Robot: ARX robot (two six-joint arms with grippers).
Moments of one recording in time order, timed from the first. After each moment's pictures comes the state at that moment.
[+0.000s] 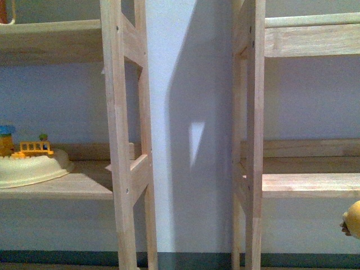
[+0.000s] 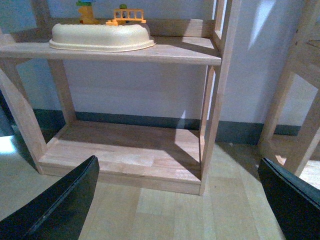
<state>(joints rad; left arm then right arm) 0.00 0.00 0.01 0.00 0.00 0.00 0.00 0.01 0.01 0.00 0.00 0.00</state>
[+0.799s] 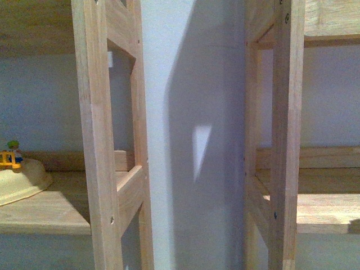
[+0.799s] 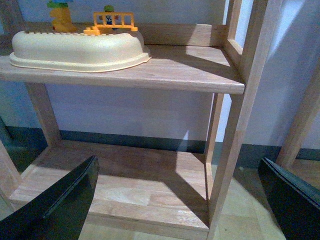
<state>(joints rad) 0.00 0.00 0.01 0.00 0.00 0.00 0.17 0.23 0.29 0.01 0.37 0.08</state>
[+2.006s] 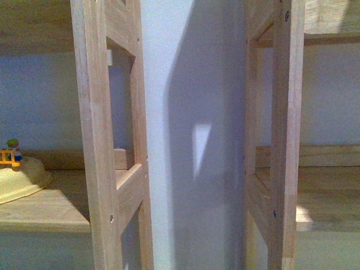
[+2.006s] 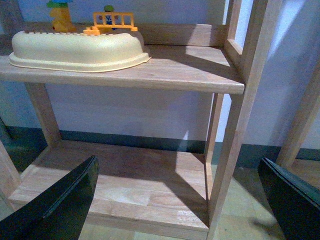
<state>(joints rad) 0.00 0.00 0.01 0.00 0.00 0.00 -0.12 0.92 1.25 0.16 0.15 -0.09</state>
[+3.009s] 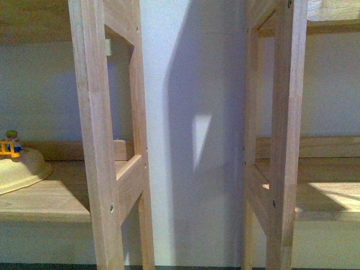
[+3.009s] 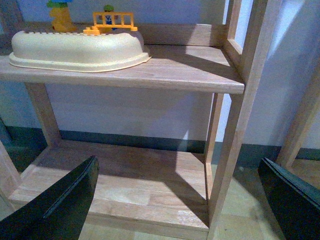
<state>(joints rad) 0.00 0.00 0.01 0.00 0.00 0.00 -0.07 1.64 1.94 -0.07 -0.02 0.20</state>
